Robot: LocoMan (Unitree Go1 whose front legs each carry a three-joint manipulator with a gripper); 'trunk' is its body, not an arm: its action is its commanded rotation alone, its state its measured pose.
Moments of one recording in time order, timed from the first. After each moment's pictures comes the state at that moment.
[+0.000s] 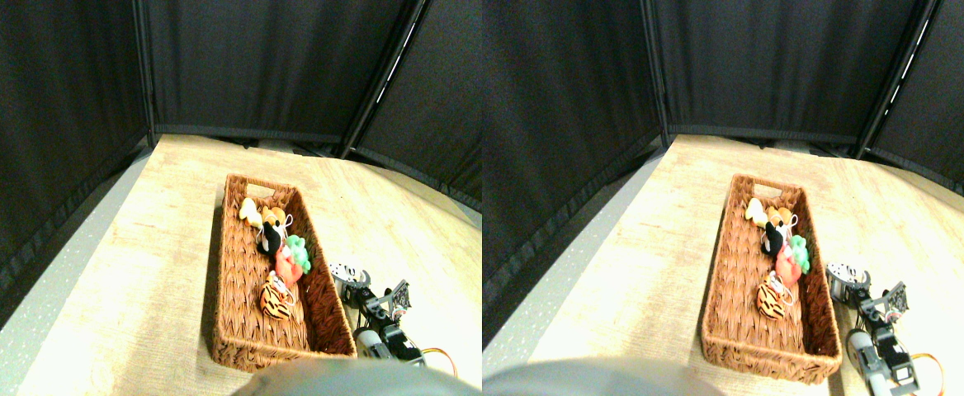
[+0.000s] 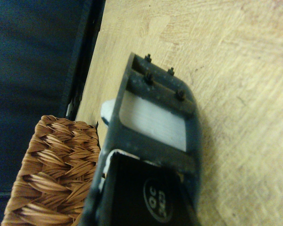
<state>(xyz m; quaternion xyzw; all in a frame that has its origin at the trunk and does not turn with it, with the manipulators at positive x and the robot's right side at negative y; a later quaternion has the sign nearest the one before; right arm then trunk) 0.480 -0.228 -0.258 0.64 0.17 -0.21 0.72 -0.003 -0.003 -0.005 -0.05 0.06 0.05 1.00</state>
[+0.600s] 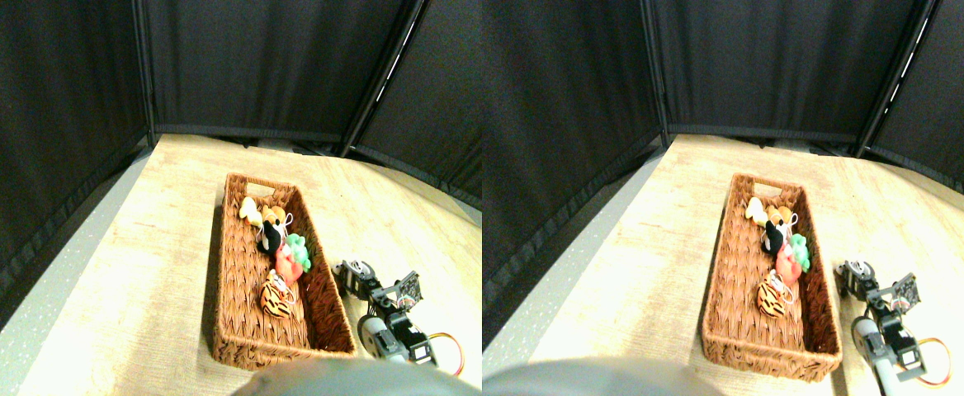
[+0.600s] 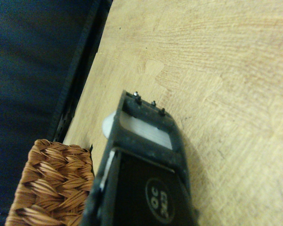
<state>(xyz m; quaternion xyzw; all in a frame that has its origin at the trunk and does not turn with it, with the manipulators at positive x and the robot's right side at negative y) 0.486 -0.251 -0.242 0.61 0.12 -0.25 0.74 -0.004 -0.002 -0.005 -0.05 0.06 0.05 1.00</state>
